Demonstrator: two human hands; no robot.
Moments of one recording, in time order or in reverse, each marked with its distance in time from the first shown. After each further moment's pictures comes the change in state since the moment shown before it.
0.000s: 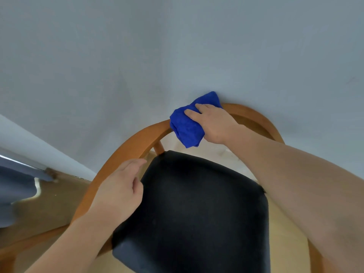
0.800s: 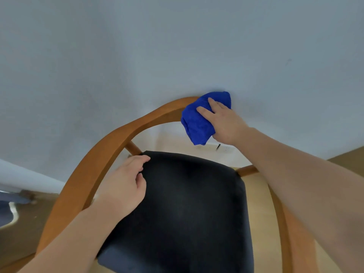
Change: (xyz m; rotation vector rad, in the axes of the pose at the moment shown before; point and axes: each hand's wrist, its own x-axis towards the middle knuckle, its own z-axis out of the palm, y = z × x) left_hand 0.009 0.057 0.029 0.040 -0.113 0.110; right_hand -0.103 0.065 0.021 0.118 0.016 0.277
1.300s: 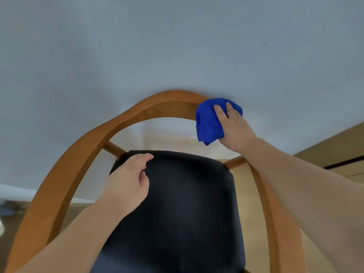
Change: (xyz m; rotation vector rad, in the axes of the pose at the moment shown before) left_hand 0.017 0.040 0.035 -0.029 -0.076 0.057; right_hand -0.057 0.055 0.045 0.168 0.047 0.287
